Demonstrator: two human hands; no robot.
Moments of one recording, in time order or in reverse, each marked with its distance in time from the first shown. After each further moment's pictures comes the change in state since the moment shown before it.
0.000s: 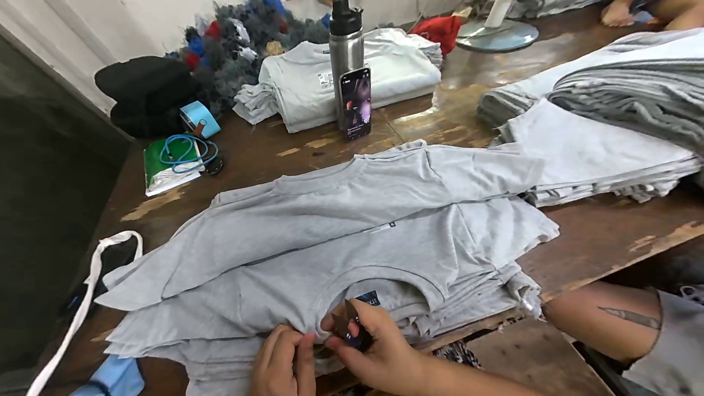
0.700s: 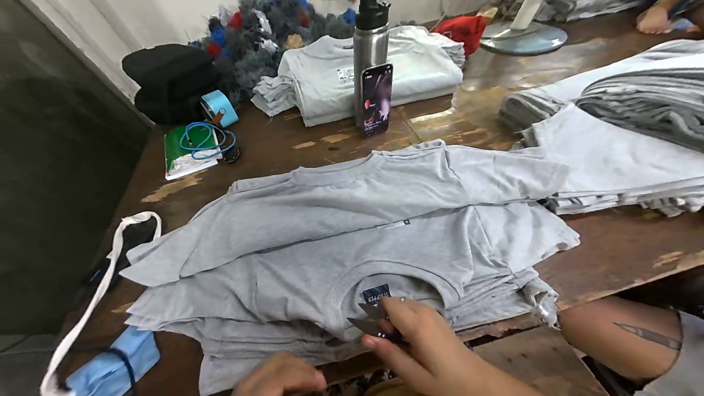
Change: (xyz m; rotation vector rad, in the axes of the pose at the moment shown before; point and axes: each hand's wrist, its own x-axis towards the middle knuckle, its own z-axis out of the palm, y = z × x) left_hand -0.009 -0.022 -0.066 -0.635 -0.434 0.097; right_hand -0.002 -0.037 -0.044 -0.543 -0.196 0.000
